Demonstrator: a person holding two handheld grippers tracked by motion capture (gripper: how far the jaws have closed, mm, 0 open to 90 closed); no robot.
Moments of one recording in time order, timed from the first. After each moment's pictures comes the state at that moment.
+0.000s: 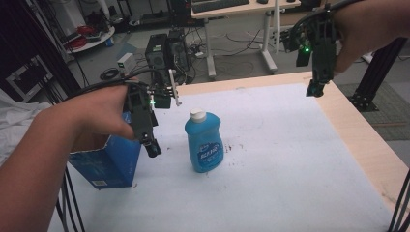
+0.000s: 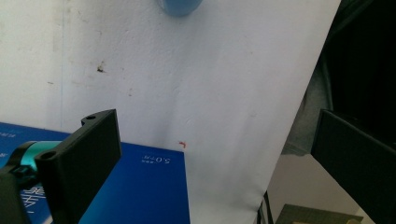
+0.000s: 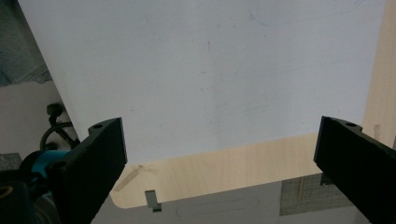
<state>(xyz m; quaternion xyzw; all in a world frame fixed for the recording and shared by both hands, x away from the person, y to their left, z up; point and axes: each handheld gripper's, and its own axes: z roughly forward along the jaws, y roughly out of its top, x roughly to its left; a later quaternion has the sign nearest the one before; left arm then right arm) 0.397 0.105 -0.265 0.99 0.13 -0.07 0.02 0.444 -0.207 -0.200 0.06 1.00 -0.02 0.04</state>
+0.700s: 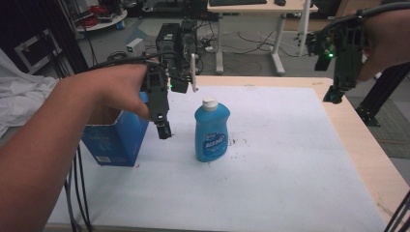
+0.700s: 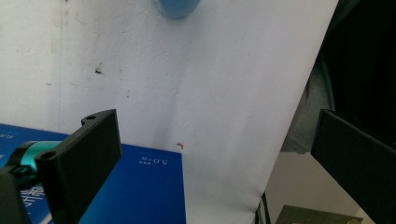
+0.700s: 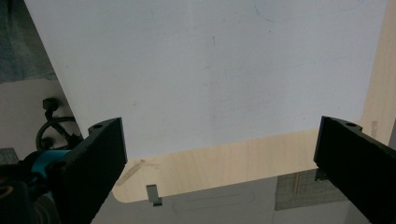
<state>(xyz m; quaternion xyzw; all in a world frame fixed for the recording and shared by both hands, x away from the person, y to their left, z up) 0.394 0.102 -0.265 0.99 0.13 -0.07 0.02 0.431 -0.206 -0.198 0.05 1.00 -0.03 0.05</state>
